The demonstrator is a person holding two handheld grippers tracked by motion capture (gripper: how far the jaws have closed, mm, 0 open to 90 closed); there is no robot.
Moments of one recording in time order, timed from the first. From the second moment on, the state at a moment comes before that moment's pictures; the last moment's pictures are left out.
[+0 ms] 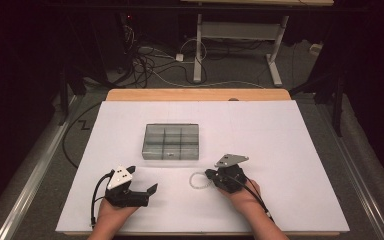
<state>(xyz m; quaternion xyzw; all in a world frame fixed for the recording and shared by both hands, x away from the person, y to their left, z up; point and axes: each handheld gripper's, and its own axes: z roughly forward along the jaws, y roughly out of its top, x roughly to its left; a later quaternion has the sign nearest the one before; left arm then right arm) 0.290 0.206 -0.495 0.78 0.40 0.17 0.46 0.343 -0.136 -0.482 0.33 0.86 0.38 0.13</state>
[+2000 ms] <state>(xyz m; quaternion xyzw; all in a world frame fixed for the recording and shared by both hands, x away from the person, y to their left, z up) 0.292 0.209 -0.496 0.77 0.41 0.15 0.47 0.301 -0.278 -0.473 0.43 0.77 0.43 0.19</state>
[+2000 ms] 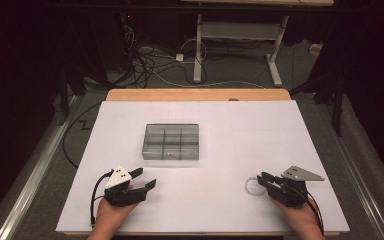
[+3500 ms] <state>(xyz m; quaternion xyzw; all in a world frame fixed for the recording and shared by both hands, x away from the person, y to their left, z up) 0.304 0.227 -0.473 0.74 0.45 0.13 0.49 0.297 -0.272 -0.475 0.40 0.77 0.45 0.19</state>
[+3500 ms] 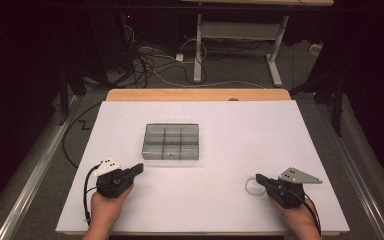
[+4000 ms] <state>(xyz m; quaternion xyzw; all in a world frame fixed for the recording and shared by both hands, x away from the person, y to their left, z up) 0.347 0.233 -0.454 0.73 0.46 0.17 0.48 0.298 -0.274 -0.476 0.41 0.77 0.44 0.20</state>
